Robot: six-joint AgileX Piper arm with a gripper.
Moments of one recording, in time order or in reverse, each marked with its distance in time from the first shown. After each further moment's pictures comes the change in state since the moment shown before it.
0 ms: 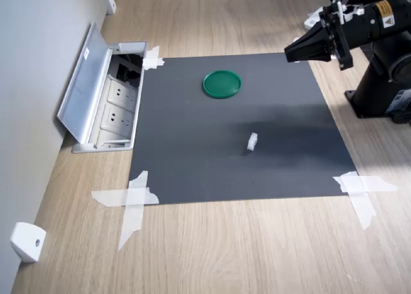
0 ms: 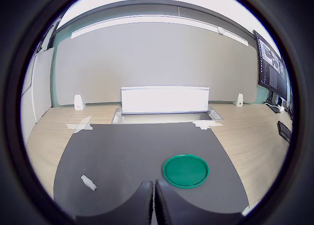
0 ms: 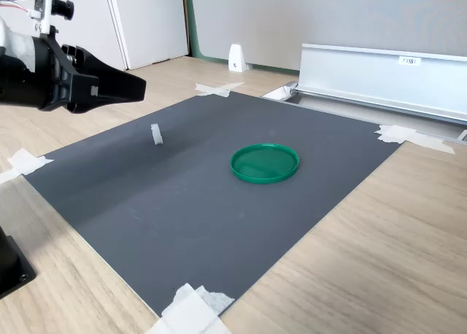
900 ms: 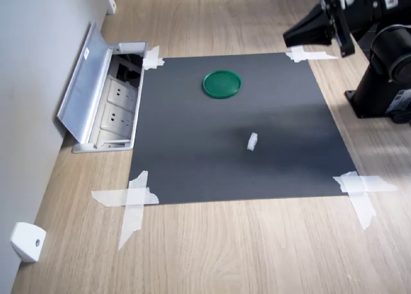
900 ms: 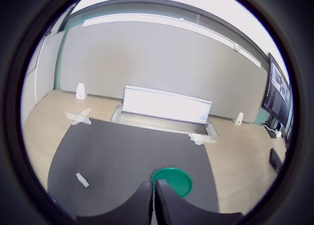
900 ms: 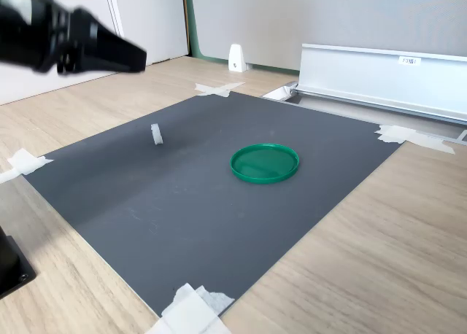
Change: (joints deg) arm 0.0 11.2 -14.3 -1.1 8.9 -11.8
